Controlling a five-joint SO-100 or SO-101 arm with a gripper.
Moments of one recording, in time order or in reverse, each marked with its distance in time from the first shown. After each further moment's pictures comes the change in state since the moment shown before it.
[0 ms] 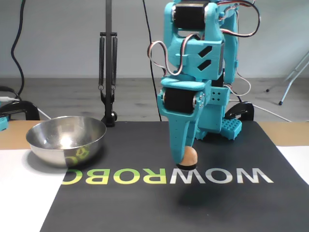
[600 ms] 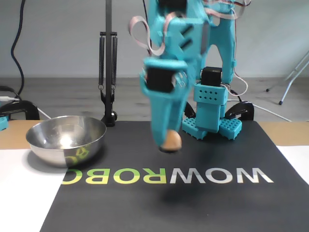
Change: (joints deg) arm 5.8 0.0 -10.7 8.4 -0.4
